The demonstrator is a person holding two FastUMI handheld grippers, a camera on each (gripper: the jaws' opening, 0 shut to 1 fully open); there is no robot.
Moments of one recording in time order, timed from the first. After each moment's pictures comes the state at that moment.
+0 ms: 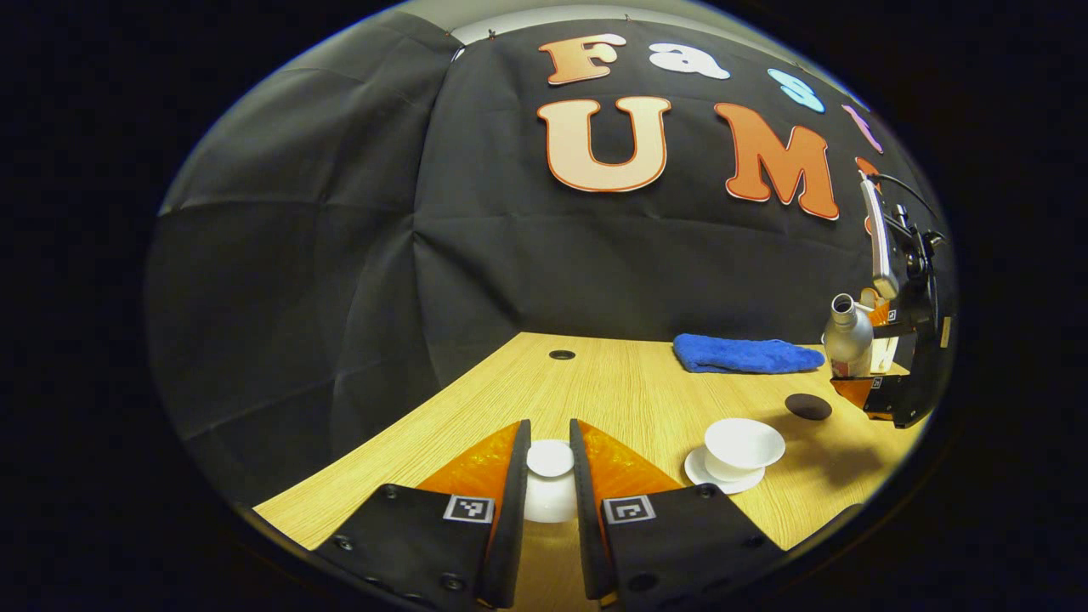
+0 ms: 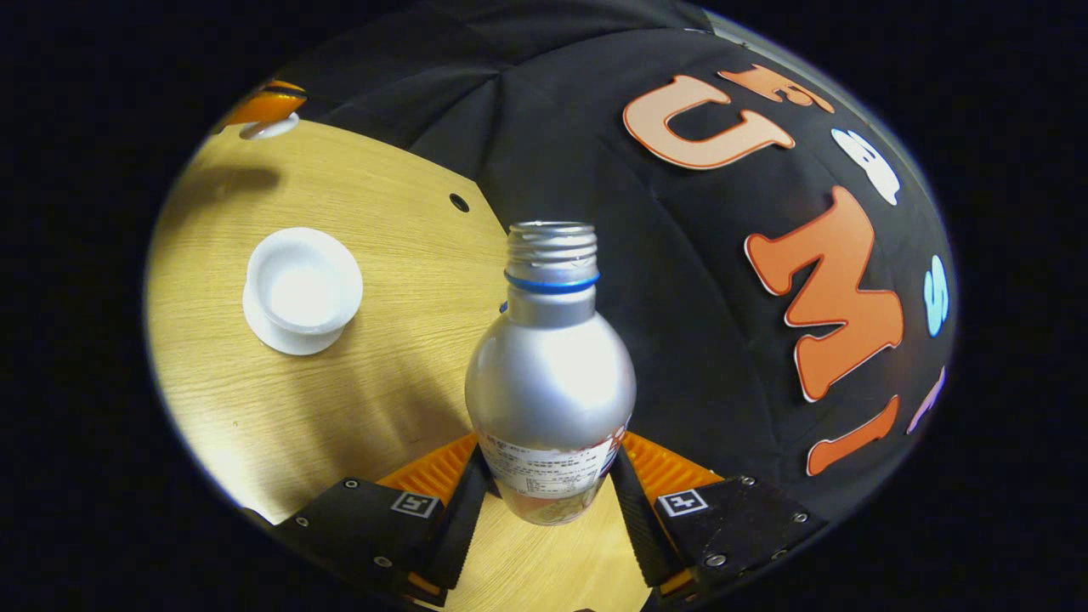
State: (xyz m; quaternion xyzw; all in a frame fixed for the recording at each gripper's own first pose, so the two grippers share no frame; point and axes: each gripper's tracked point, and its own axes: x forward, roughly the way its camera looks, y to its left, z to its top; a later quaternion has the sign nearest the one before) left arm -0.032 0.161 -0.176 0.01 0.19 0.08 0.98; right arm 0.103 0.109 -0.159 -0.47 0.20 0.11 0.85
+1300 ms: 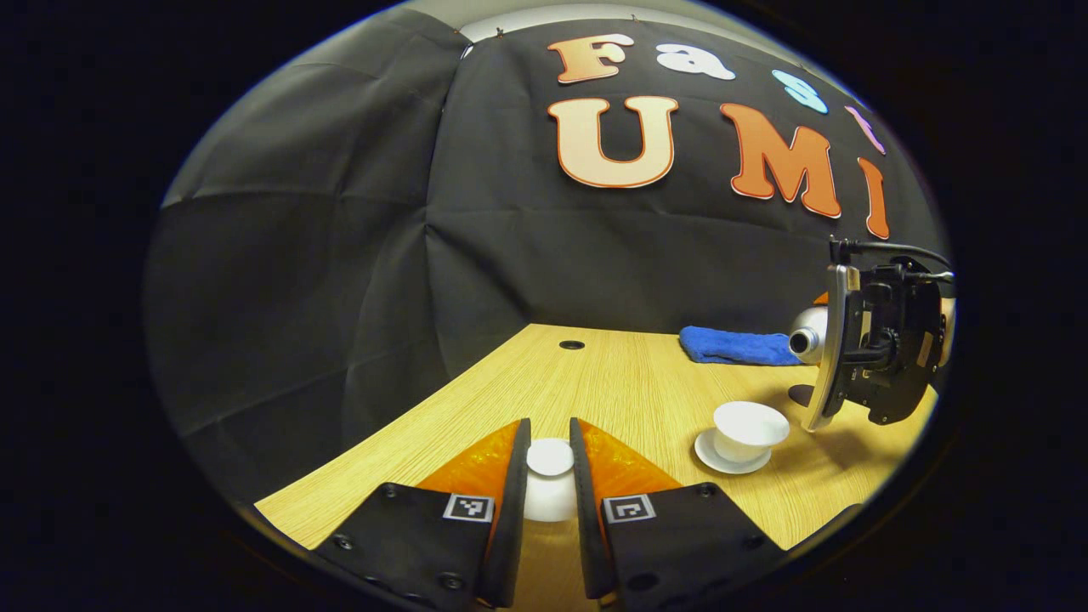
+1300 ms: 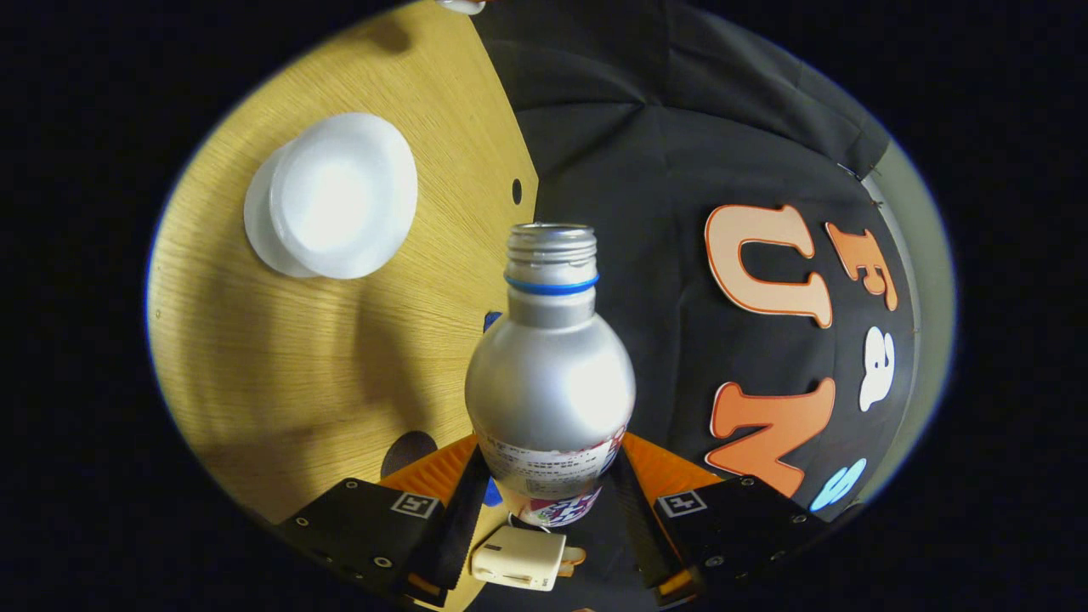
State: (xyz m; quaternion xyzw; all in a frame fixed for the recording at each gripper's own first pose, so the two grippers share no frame) left arm -0.052 0.172 -0.183 0.00 0.20 0.09 0.98; right arm 0.118 0.139 -0.131 -0.72 0.07 0.12 0.69
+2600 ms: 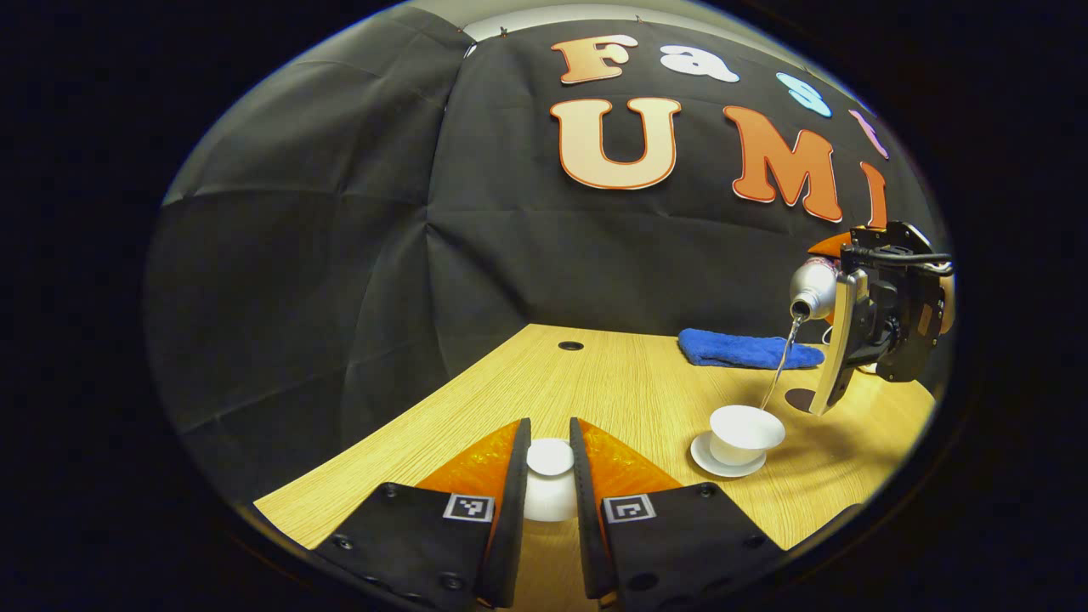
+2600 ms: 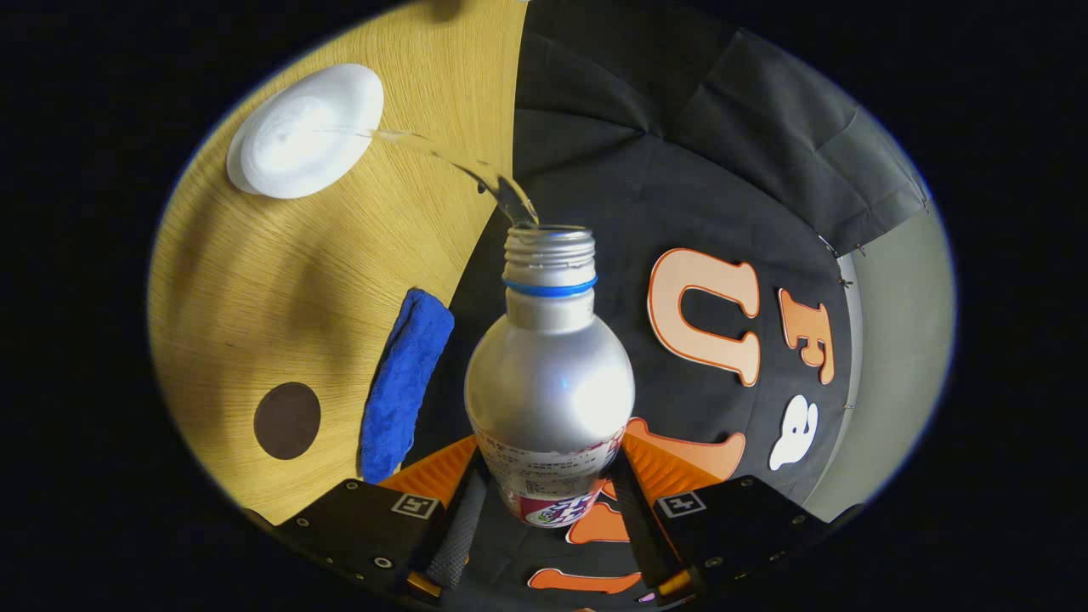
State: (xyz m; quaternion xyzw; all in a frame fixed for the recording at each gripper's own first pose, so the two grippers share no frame) left arm -0.052 0.169 -0.177 0.00 0.20 0.09 0.98; right arm 0.146 0.138 -0.053 -0.79 -0.04 0.06 0.61
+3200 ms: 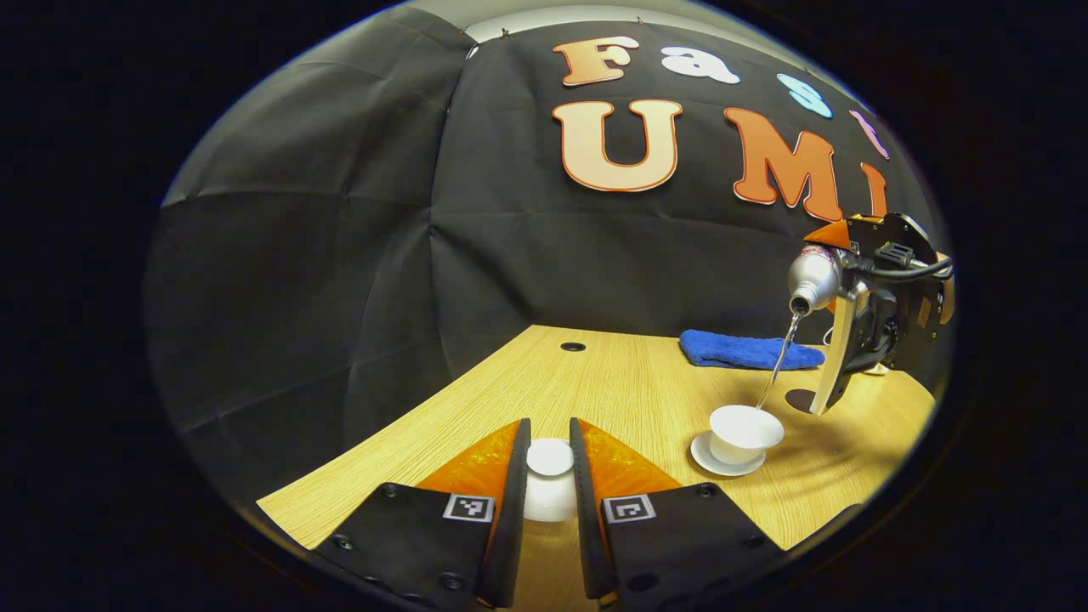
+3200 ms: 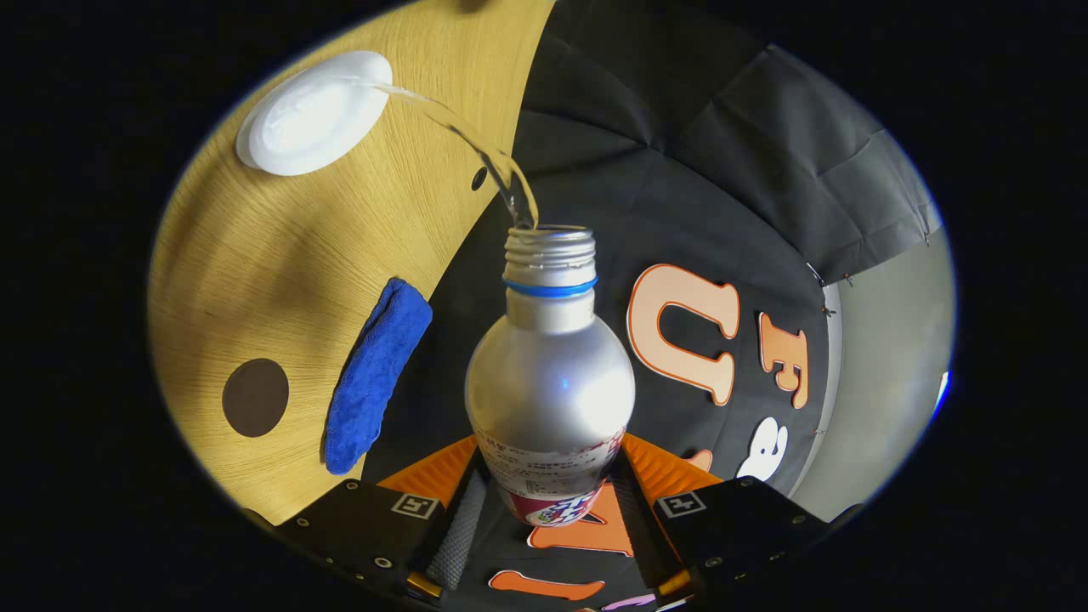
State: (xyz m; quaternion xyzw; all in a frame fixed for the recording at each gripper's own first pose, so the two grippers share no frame) left arm -0.056 0.170 -0.173 0.00 0.20 0.09 0.98; right arm 0.146 0.148 -0.043 -0.82 -0.07 0.06 0.56
